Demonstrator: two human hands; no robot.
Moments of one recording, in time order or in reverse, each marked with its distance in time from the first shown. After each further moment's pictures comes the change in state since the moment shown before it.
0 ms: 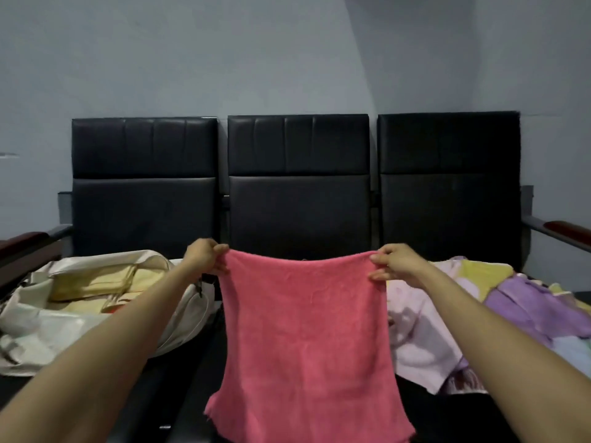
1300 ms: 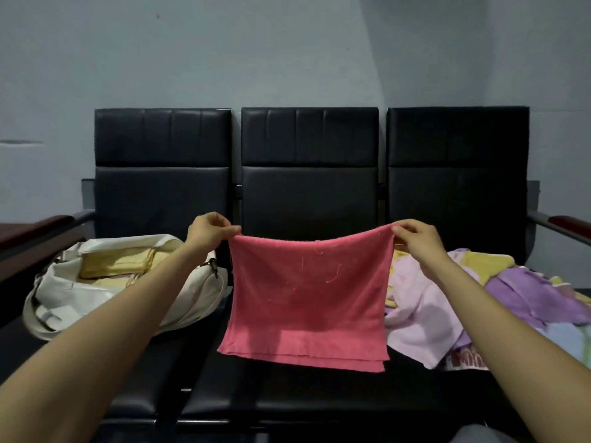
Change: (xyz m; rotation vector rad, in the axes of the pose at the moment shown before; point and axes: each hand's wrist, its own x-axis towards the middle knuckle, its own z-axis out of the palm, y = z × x) left_hand -0.048 0.011 -0.021 -0.087 0.159 0.173; right_hand -0.041 -0.007 0.001 0.080 0.283 -0.328
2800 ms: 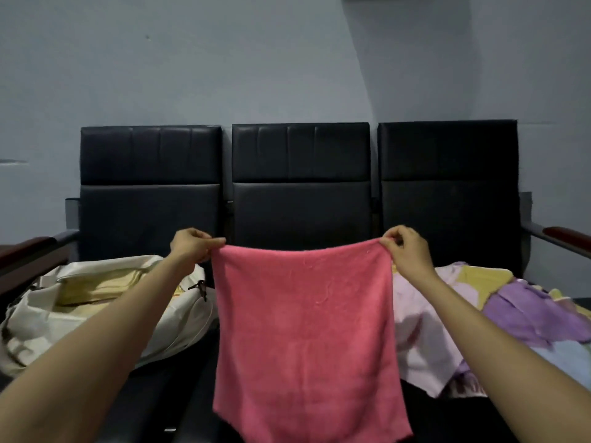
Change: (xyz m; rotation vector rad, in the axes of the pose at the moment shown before) left_hand 0.036 0.001 -0.002 -0.131 0.068 -0.146; right_hand 0.030 0.006 0.007 -0.389 0.126 -0.259
